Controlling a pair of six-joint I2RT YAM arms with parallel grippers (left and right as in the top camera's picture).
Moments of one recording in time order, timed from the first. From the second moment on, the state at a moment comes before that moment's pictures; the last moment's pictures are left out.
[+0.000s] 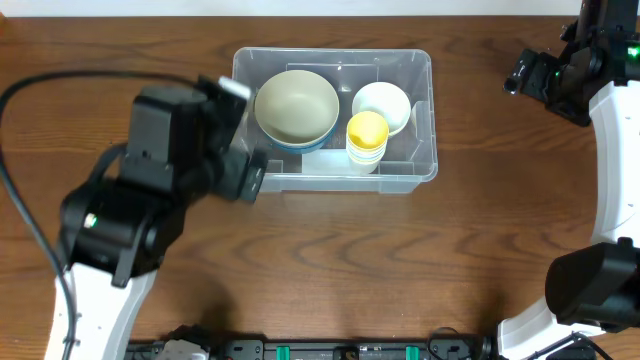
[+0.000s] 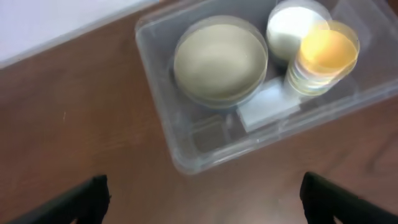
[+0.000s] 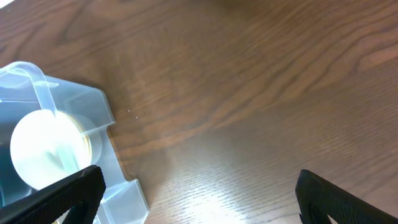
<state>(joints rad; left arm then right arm) -0.32 1.17 1.55 -1.24 -0.05 0.11 -0.15 1.79 1.83 -1.17 -0.03 0.33</state>
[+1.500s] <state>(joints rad) -0.07 0.09 0.16 0.03 0.15 -0.07 -0.15 1.79 1.83 -1.17 -0.03 0.33</state>
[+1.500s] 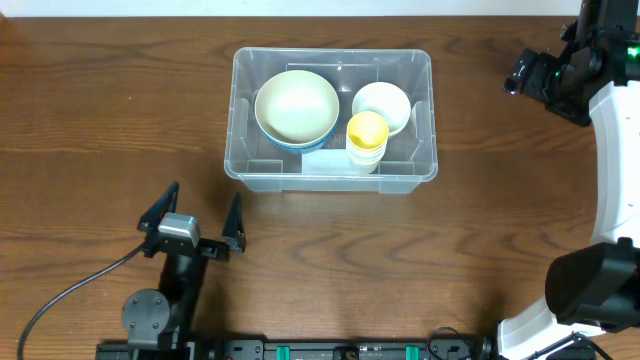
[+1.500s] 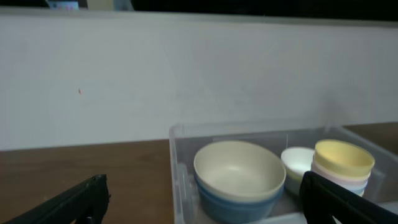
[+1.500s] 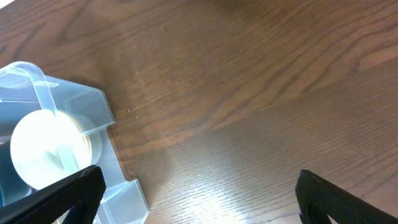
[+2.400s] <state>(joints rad) -0.03 0.01 0.02 -0.10 0.13 -0.07 -0.15 1.79 1.83 -1.17 -0.03 0.33</state>
